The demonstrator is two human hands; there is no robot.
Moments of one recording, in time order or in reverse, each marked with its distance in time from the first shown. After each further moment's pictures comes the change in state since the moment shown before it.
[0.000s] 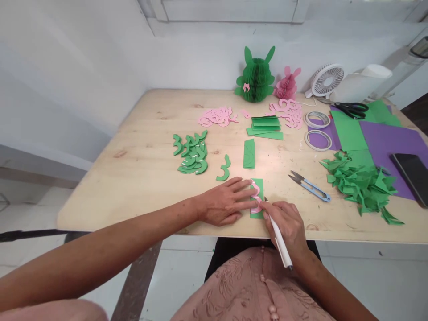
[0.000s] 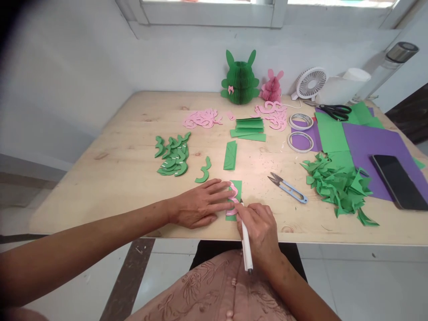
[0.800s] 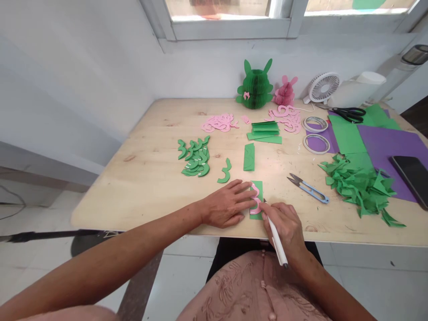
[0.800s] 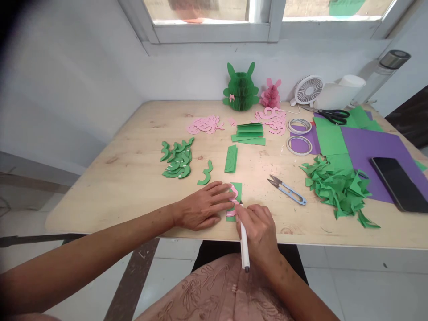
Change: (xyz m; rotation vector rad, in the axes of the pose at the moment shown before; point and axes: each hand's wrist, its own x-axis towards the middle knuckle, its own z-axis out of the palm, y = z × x) left_hand 0.005 0.010 0.004 0.000 0.047 -0.071; right_hand -0.005 0.004 0.006 -0.012 0.052 -0.041
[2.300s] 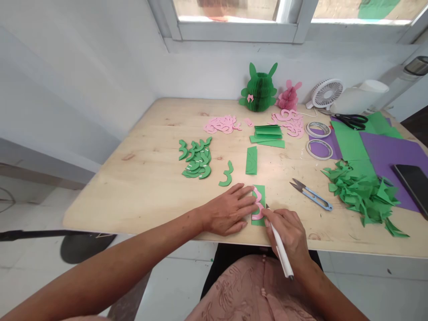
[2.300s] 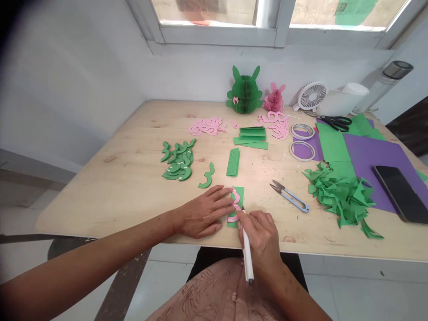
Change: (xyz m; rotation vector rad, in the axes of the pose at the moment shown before) left_hand -0.002 0.005 0.003 0.005 0.002 -0.053; right_hand 0.003 -0.003 -0.003 0.018 -0.005 0.008
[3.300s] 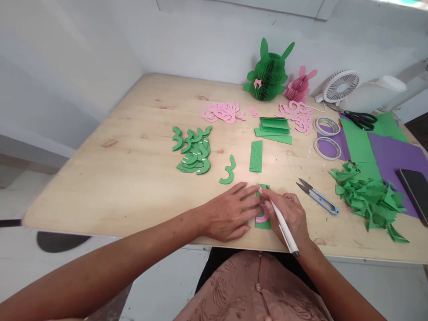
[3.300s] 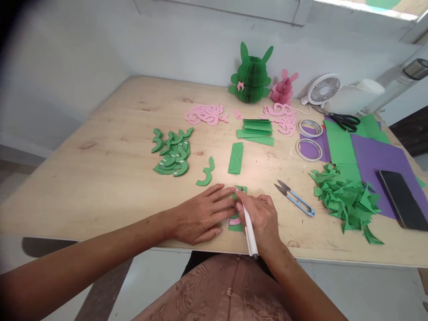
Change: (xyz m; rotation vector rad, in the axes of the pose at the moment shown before) left_hand -0.003 -0.003 -0.007 -0.067 0.017 -0.013; right_hand 0.046 0.009 0.010 -0.007 -0.075 0.017
